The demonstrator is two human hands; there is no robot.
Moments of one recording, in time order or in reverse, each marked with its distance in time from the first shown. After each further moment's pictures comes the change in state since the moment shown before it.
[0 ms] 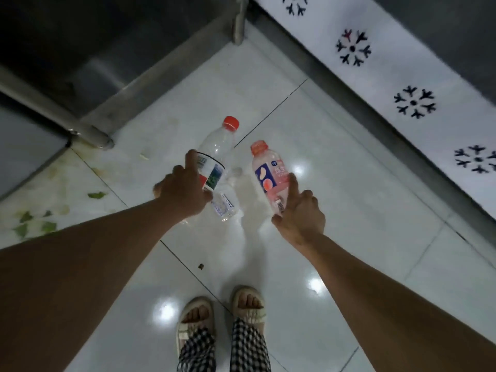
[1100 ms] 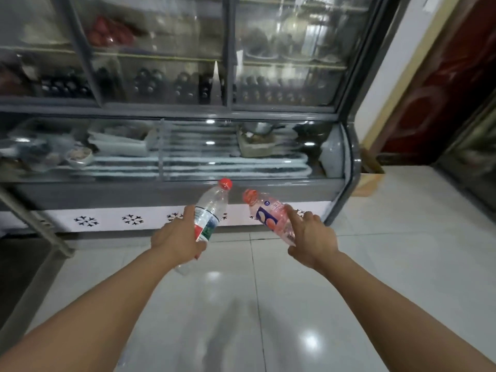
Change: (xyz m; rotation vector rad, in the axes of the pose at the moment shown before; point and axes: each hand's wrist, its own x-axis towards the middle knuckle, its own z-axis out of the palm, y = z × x) left_hand -0.474 0.407 -0.177 0.339 0.128 0.864; right_hand -0.530 0.320 -0.380 -0.025 0.471 0.504
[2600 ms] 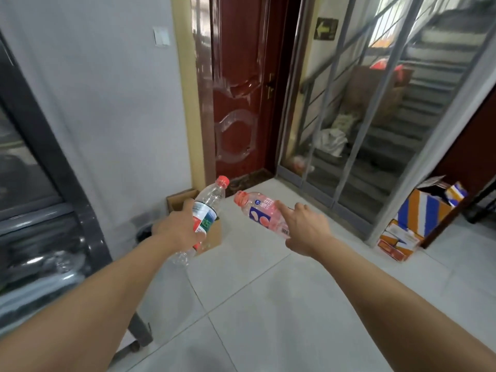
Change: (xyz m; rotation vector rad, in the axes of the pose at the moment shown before) left_hand 0.317 0.942 0.152 0.097 -0.070 0.562; right_hand 0.178 0.896 -0.067 -0.088 0.106 0.462
